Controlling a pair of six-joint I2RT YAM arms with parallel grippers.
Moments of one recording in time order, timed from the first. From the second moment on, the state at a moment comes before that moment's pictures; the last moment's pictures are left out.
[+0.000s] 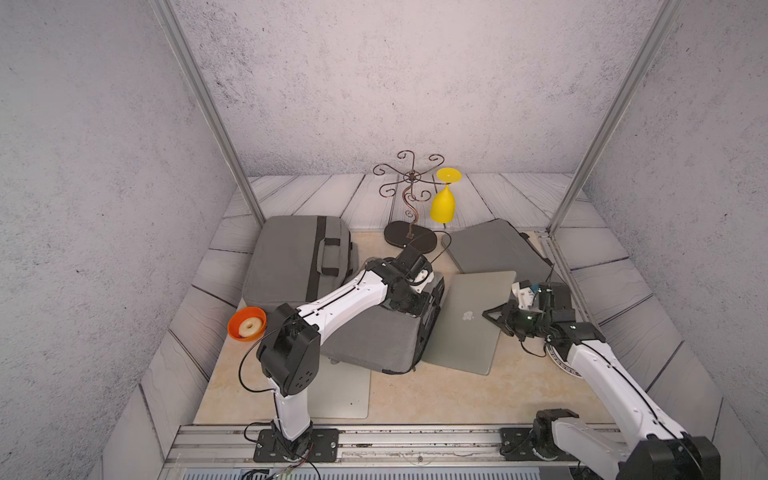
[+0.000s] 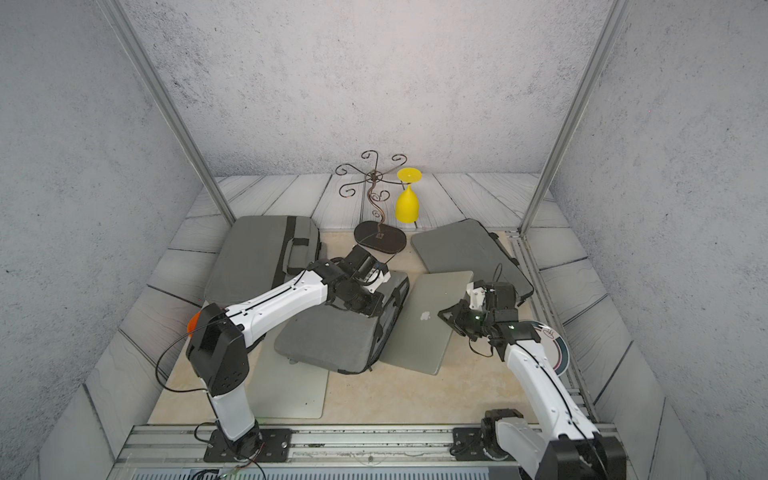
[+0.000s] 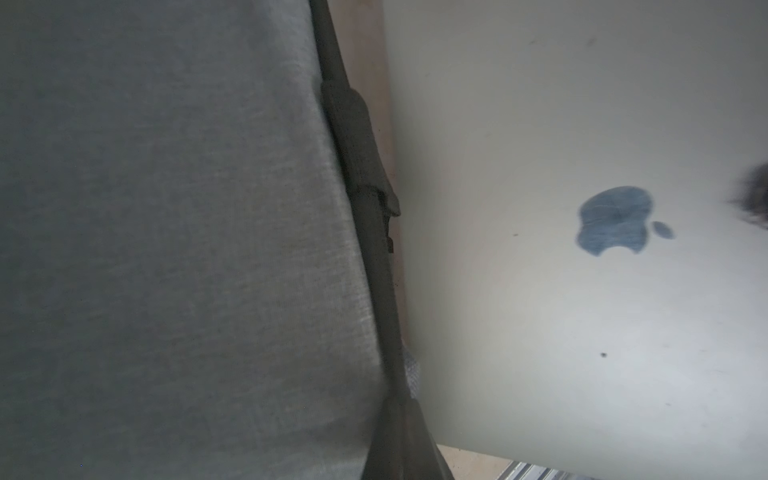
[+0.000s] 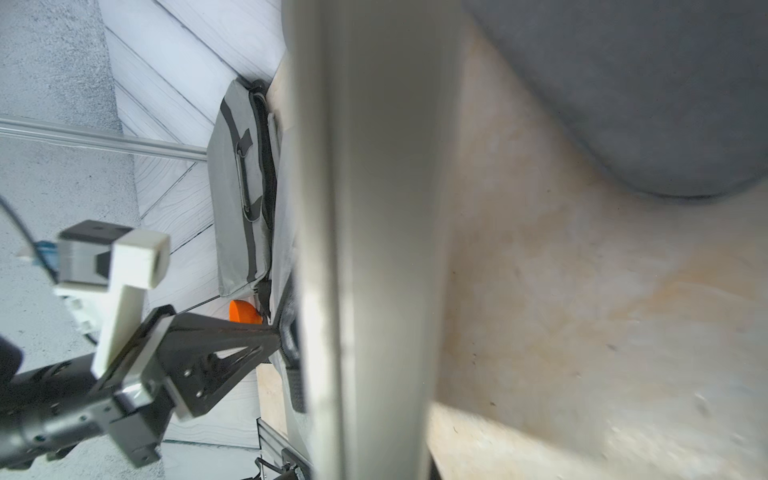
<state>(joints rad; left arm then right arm) -0.75 1.85 1.55 -0.83 0.30 -0.26 0.04 0.99 0.73 -0.57 -0.63 0.67</state>
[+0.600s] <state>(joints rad) -0.70 1.82 1.51 -0.87 0.36 -0.24 -0.07 0.91 0.80 -0.79 -0.76 0.58</state>
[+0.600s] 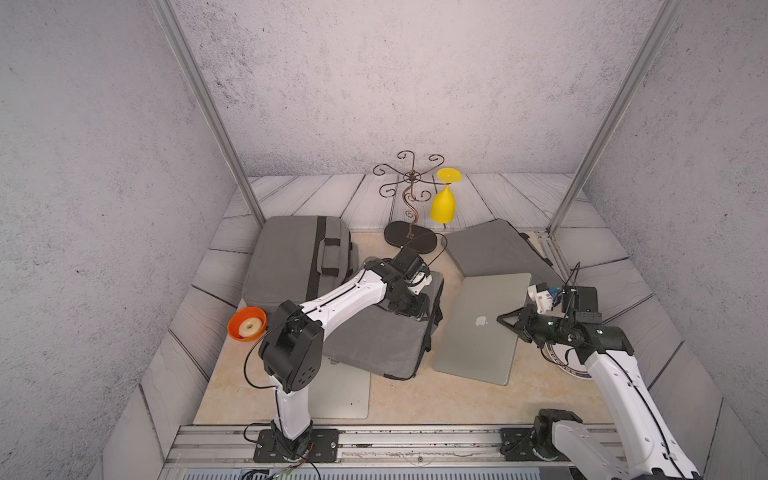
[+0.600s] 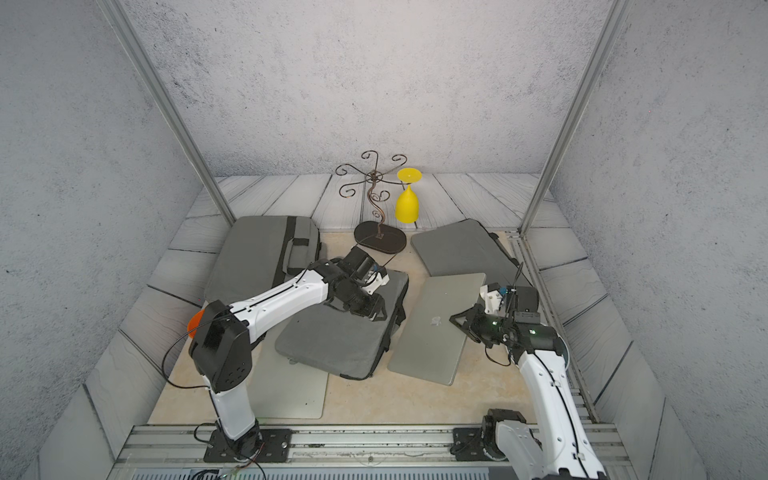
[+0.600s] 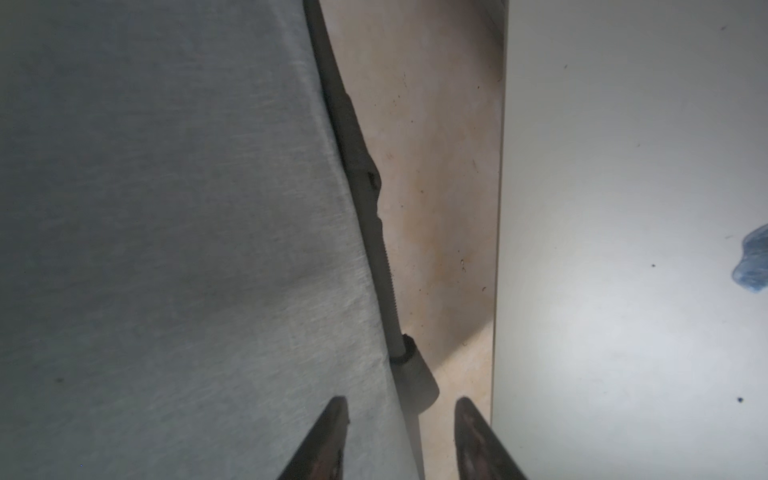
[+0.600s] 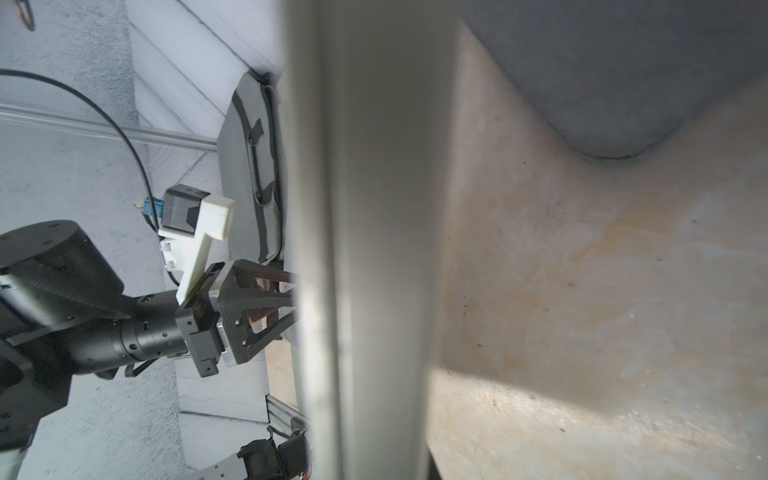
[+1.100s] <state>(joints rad) -0.25 1.55 1.22 -0.99 0.23 -0.14 -0.07 0.87 0.66 -0.61 -0.91 0.65</state>
